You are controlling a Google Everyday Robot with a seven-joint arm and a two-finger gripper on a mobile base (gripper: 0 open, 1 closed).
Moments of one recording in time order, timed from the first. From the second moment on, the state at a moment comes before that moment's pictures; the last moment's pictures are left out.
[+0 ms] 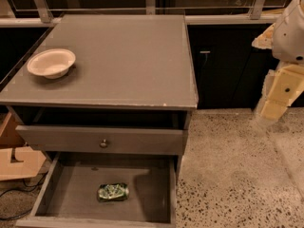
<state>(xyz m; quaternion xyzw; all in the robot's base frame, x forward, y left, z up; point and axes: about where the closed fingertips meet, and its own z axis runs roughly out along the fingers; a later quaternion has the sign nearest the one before) 0.438 -0.216 0.978 -0.60 0.78 -0.04 0.16</state>
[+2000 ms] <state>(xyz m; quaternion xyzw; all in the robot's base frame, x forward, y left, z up) 0.380 -0.124 0.947 -0.64 0.75 0.01 0.16</state>
